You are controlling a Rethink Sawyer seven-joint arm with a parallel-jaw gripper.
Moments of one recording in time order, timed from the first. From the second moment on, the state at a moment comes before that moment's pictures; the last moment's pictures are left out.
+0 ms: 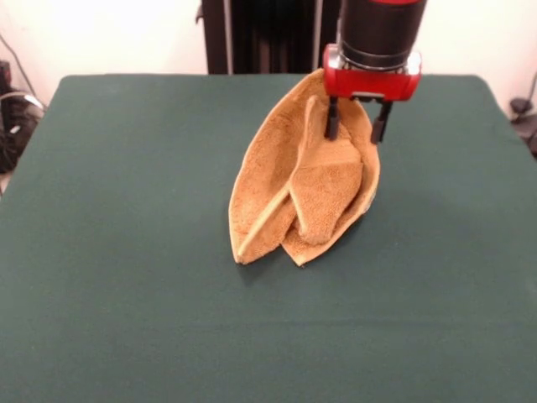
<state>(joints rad) -0.11 -0.59 0.06 1.60 -0.14 0.64 1.88</state>
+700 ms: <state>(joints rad) -0.10 -0.59 0.02 1.61 -0.14 0.64 1.88</state>
